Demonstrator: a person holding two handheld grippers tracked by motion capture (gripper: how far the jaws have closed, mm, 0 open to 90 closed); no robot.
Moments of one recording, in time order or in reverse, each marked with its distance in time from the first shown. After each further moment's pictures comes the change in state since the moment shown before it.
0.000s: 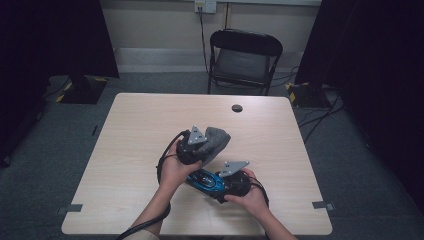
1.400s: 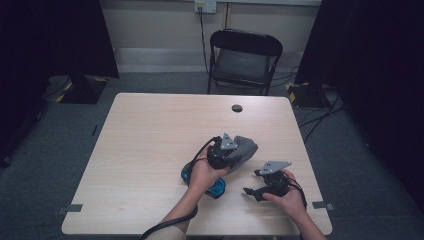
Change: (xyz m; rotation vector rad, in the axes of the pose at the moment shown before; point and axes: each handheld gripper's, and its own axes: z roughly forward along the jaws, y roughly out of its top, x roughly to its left) left arm -0.052 0.019 0.071 0.025 -0.126 0.030; right arm -0.051 -0.071 -0.075 0.037 -0.127 0.111
